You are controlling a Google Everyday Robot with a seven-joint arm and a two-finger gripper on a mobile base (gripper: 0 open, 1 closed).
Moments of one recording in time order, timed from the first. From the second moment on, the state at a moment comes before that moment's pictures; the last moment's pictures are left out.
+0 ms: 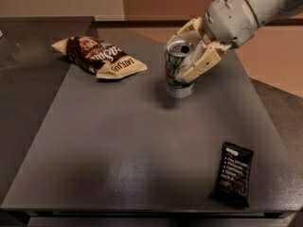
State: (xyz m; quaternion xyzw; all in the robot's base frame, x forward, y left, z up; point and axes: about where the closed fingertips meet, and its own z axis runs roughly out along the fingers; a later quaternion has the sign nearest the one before) arm 0.506 -0.063 0.985 -0.50 -0.75 -0.34 0.26
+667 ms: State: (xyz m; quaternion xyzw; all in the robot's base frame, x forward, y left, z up) arm 0.498 -0.050 0.964 -0.51 -0.73 -0.33 0.31
